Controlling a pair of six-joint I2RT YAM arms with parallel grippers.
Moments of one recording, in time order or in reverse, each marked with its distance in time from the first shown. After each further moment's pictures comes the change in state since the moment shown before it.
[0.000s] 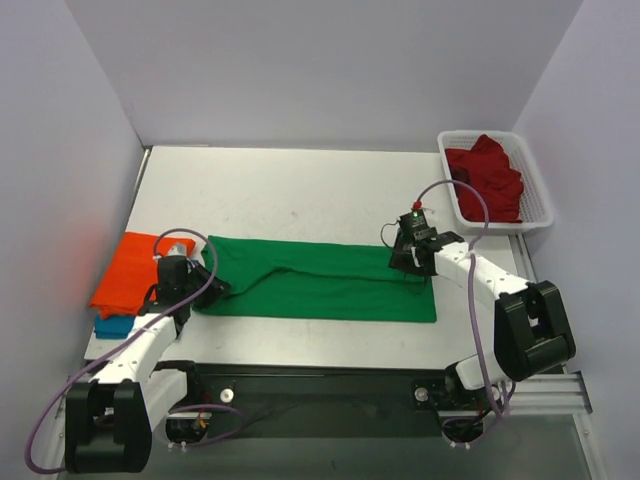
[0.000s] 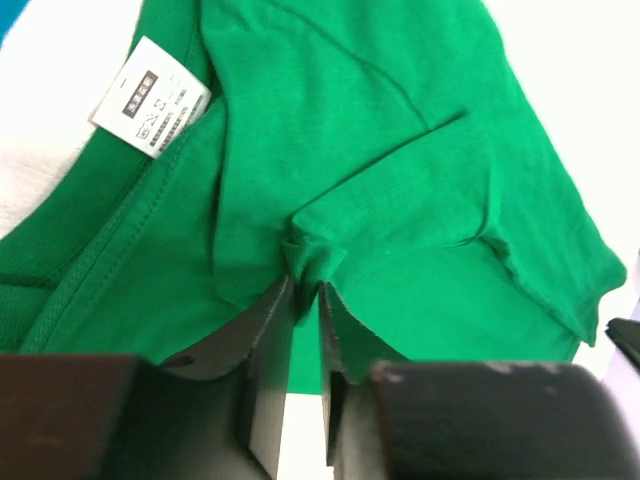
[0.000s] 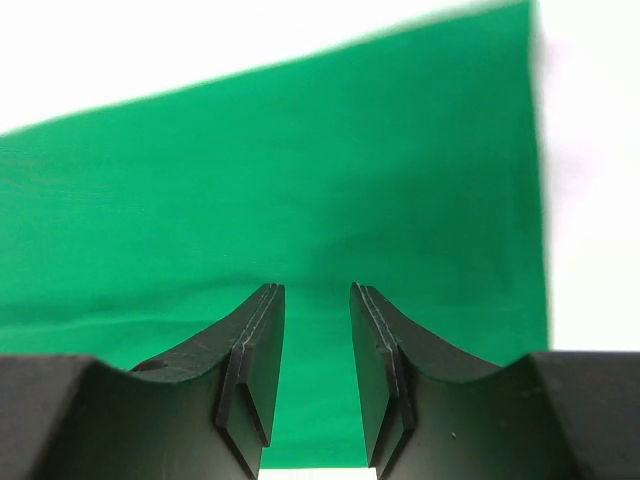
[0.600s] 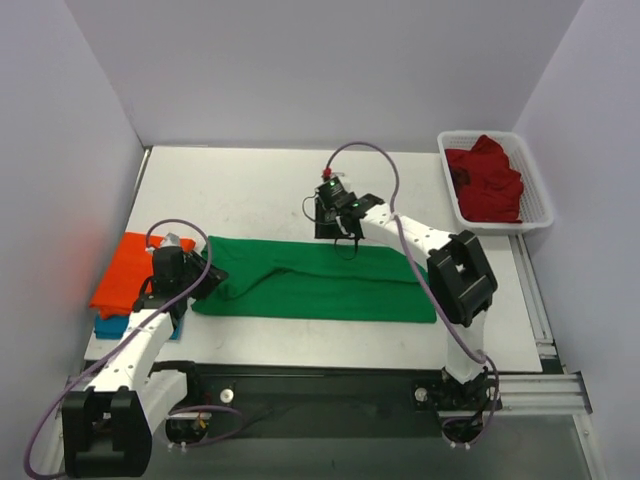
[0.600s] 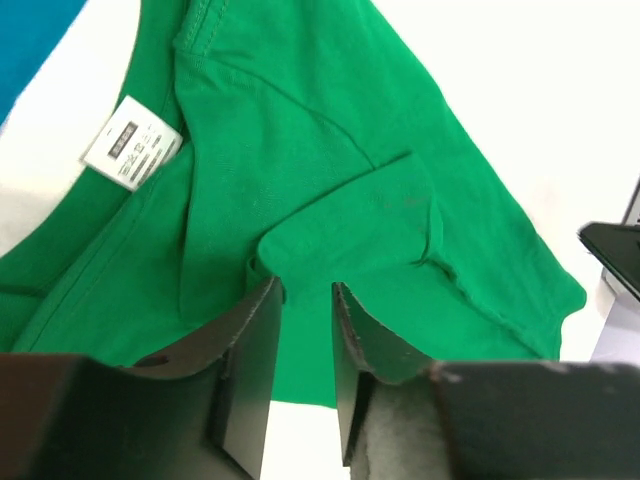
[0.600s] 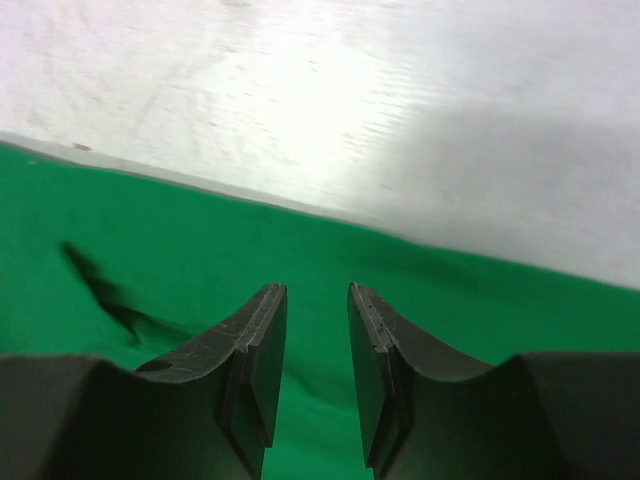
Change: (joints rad) left arm 0.000 -0.069 0.075 -0.073 -0.040 -0.031; right arm 0.305 0.447 0.621 -0.029 -0.026 -0.050
